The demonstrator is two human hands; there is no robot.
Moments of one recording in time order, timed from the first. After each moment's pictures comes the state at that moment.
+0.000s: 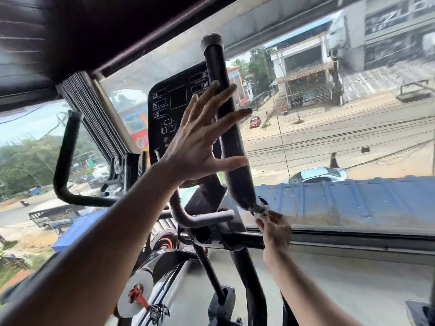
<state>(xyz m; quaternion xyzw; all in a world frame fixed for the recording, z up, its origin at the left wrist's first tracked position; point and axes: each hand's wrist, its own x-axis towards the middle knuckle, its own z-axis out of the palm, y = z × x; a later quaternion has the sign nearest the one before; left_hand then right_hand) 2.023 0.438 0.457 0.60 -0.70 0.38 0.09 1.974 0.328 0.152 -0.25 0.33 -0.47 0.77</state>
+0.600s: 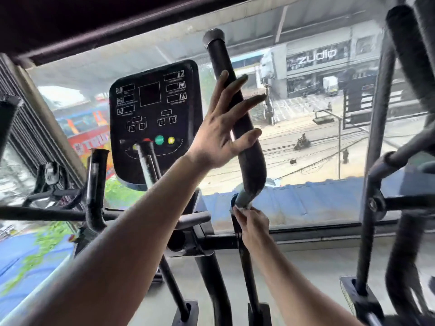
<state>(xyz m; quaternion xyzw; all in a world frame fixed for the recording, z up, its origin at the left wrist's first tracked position) 2.029 0.406 0.427 0.47 -0.76 0.27 0.35 1.979 0.355 0.185 -0.13 0.31 -0.47 0.82</state>
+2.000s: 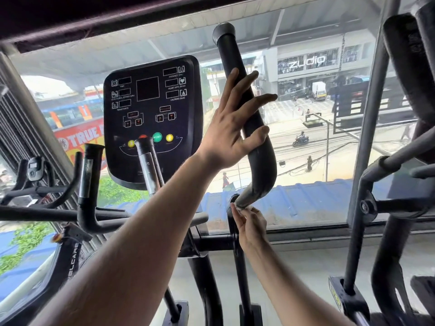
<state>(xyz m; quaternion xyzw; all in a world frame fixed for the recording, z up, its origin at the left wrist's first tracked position) 2.036 0.394 0.420 0.45 -0.76 0.25 0.39 1.982 0.368 0.193 -0.11 0.23 -0.50 0.83</state>
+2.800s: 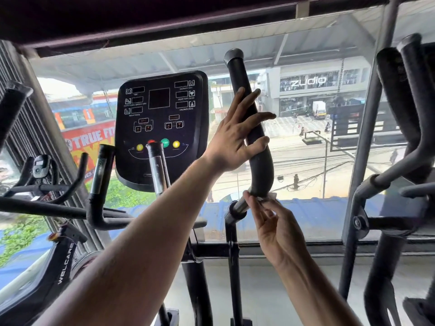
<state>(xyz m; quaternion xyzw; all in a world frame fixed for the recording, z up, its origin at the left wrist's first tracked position) 2.035 0.402 0.424 0.50 -0.75 0.22 0.37 1.876 0.440 0.299 -0.17 0.09 -0.47 0.86</state>
